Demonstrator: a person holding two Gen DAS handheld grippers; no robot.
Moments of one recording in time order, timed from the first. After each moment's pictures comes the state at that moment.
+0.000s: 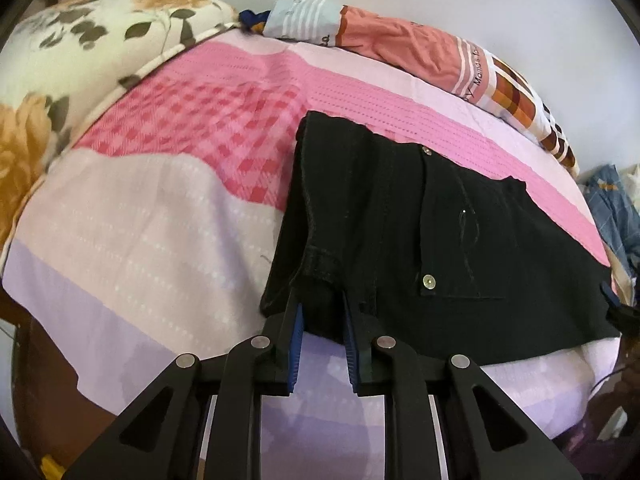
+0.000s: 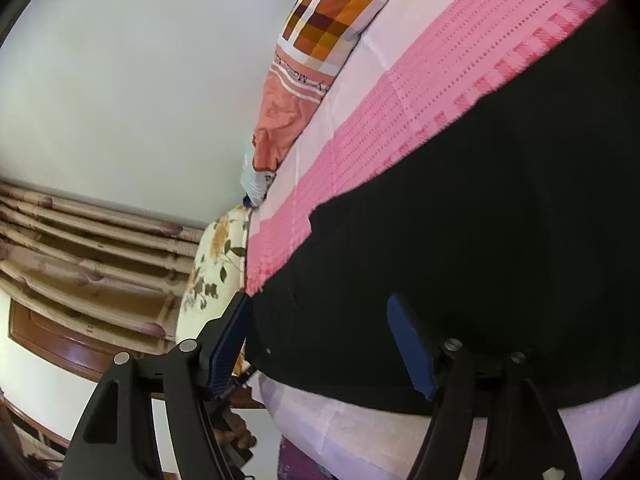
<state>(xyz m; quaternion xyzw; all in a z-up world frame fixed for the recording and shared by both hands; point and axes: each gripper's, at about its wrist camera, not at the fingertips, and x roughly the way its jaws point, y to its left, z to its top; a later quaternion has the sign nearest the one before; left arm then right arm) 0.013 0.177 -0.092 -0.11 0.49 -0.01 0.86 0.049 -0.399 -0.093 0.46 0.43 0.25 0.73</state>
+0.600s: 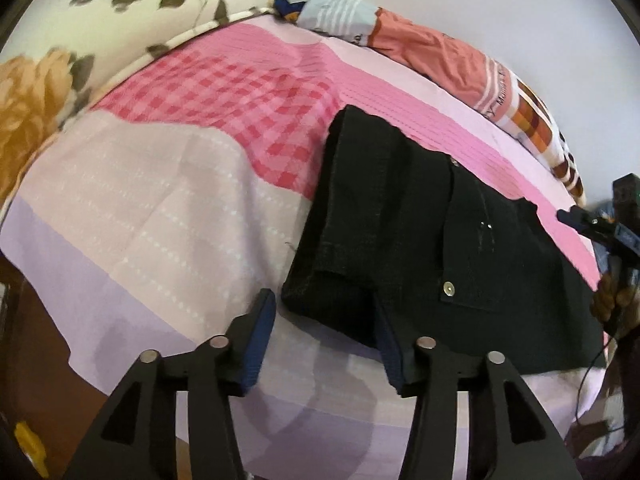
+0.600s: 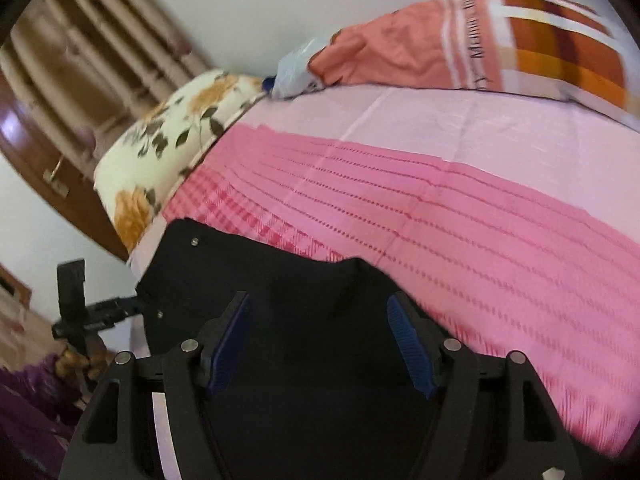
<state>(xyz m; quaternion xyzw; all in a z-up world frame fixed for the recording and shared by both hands) 0.007 0.192 -0.100 -0.17 0.49 0.02 0.85 0.199 -0.249 -0.066 0.05 0.48 0.40 0.78</state>
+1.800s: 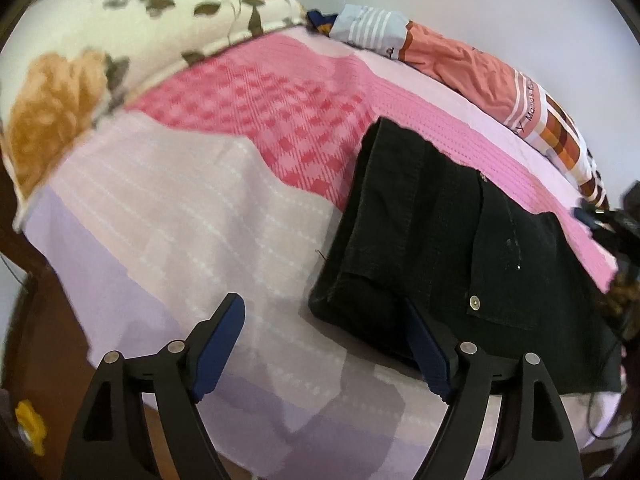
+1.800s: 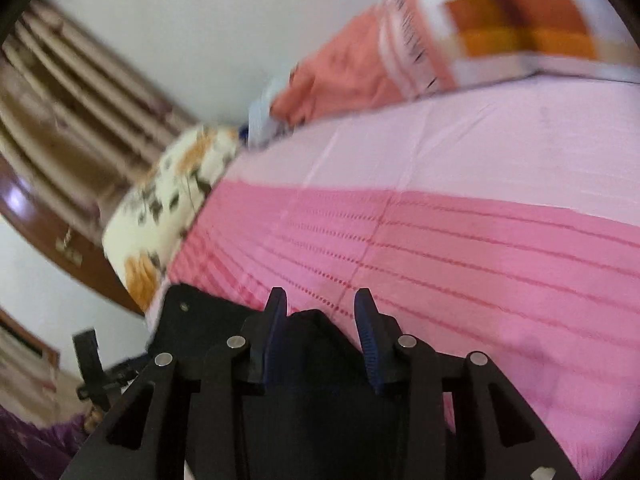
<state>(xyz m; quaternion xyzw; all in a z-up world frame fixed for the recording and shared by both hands) 0.003 0.187 -0.093 -0.14 0.48 0.09 0.86 0.225 -0.309 -0.074 0.19 0.45 0.38 0.79</state>
